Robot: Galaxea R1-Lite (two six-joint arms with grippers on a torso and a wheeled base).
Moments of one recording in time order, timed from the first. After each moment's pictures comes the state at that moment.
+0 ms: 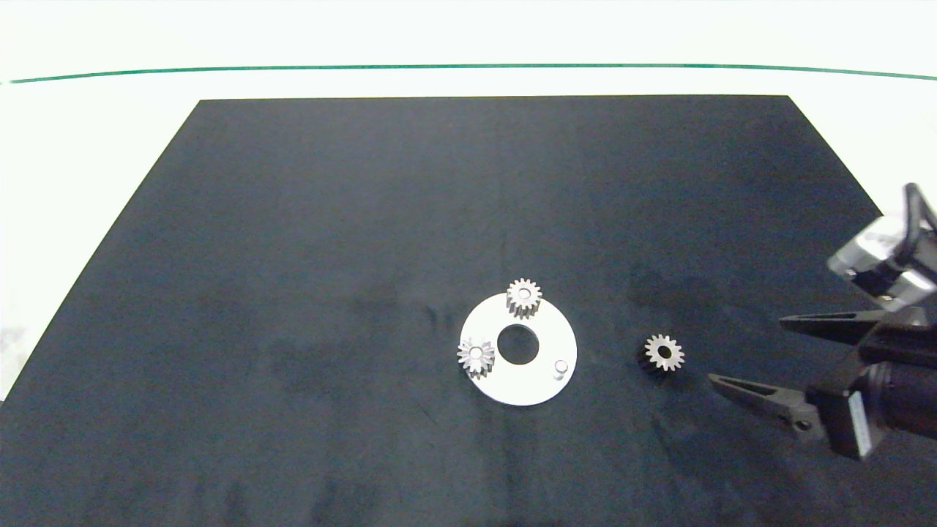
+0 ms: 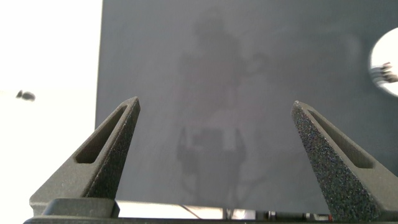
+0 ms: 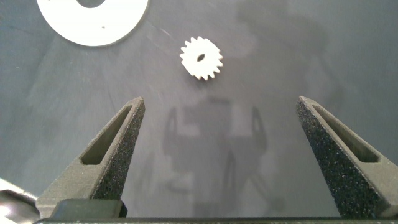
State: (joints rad) left arm -0.31 0.72 -1.16 0.80 0.38 -0.10; right arm 0.48 1.19 -0.79 0.11 -0.11 -0.17
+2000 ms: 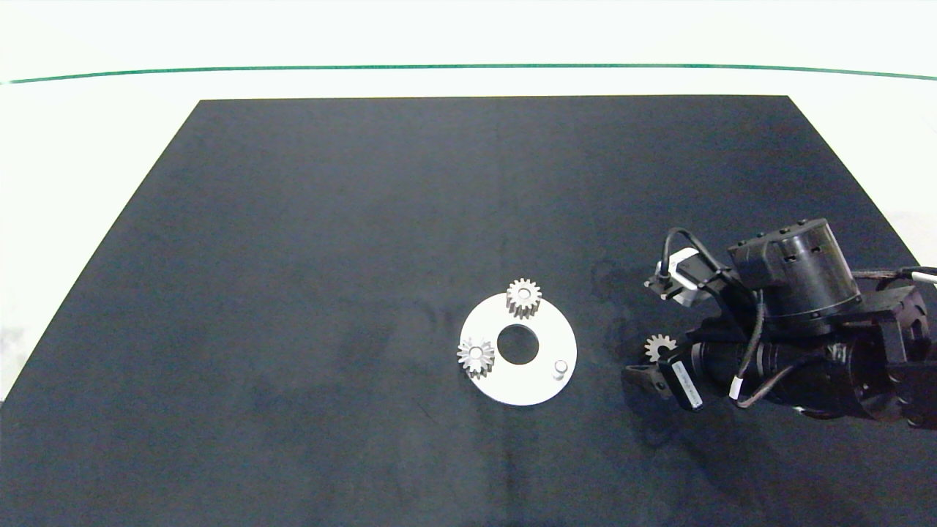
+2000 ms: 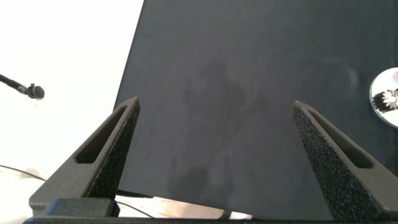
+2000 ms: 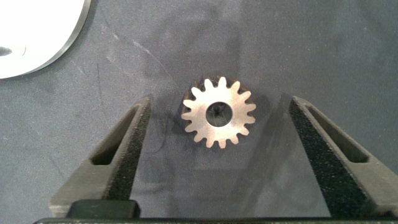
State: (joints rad) left arm -0.23 0.50 -1.12 0.81 0.38 -0.13; right arm 0.50 1.61 -0.91 0.04 -0.25 -0.11
